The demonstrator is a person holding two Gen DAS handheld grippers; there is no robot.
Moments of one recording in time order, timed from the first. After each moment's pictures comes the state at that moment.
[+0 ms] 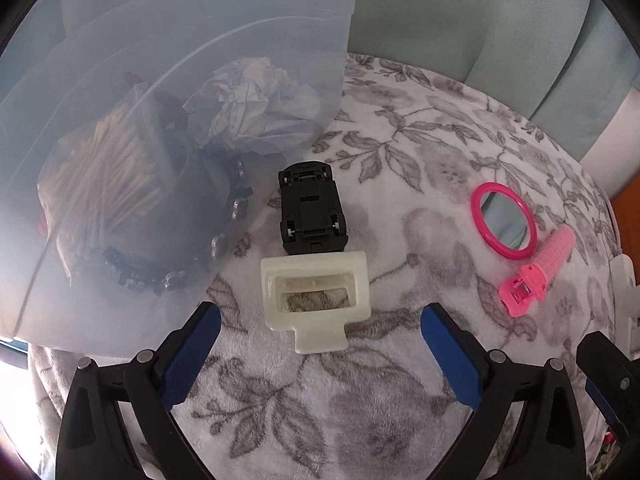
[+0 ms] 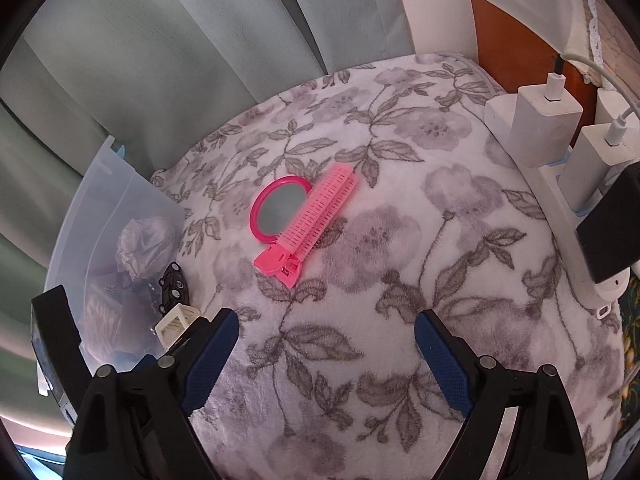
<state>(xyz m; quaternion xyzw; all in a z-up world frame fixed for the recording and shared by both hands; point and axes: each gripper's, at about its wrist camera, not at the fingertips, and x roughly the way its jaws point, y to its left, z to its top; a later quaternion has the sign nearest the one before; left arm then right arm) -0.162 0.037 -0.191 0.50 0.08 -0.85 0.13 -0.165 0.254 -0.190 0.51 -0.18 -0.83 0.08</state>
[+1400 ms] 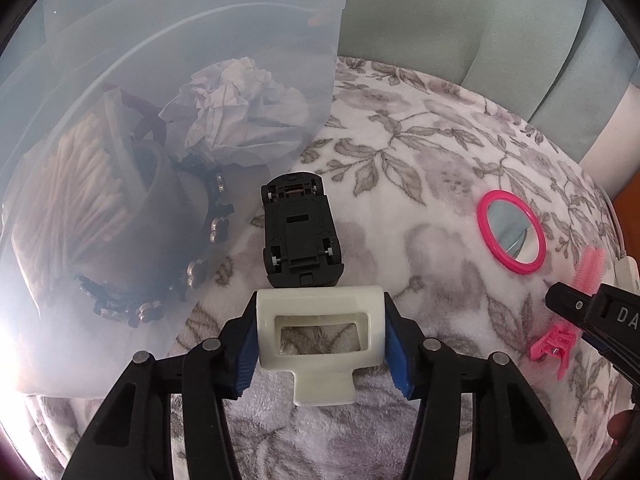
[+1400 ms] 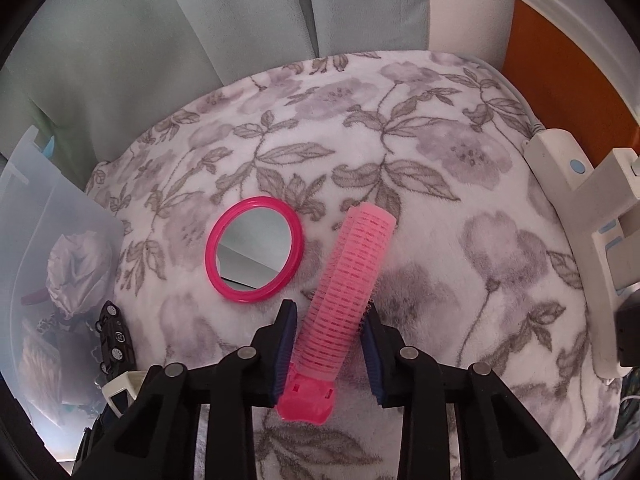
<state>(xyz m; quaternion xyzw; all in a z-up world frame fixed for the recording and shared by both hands) -0.185 0.007 -0.206 0.49 0.08 -0.86 0.11 -0.233 0.223 -0.216 0.54 -0.12 -0.83 0.01</state>
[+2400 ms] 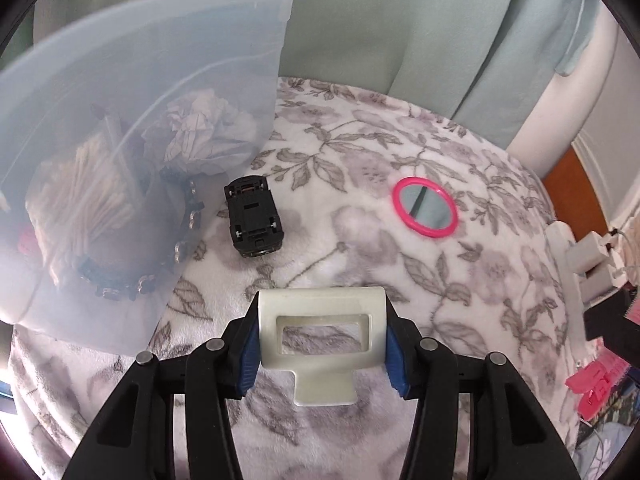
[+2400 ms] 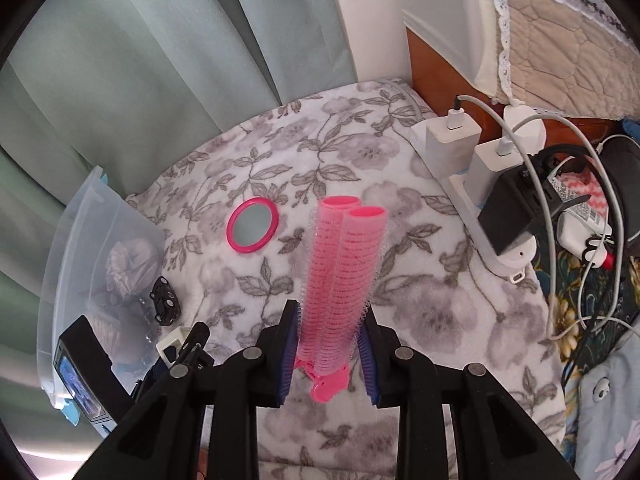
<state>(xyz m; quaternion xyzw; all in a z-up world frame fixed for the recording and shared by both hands) -0.136 0.031 -0.167 0.46 0.08 -0.88 0.00 -0.124 0.268 -0.130 0.51 -0.18 -0.84 -0.01</state>
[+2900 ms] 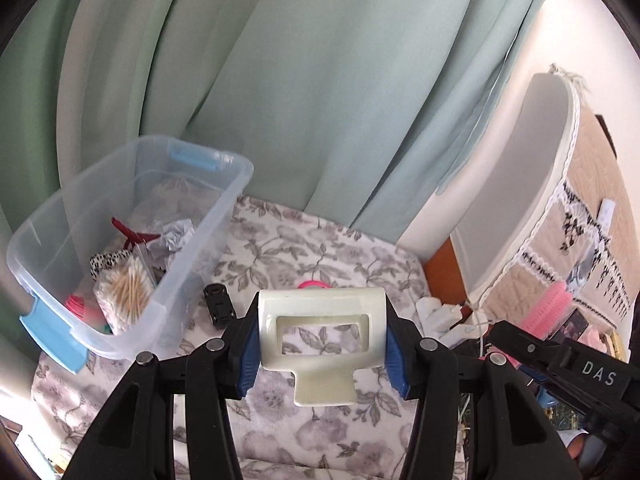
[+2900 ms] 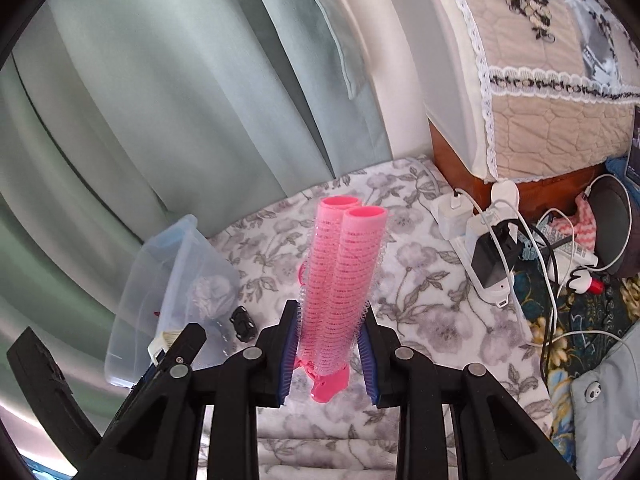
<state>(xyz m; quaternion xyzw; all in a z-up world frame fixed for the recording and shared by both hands) -0.067 0.013 0.000 0.33 0.15 -0.93 -0.10 -0.060 0.260 -0.022 0.40 -0.20 -0.89 0.03</state>
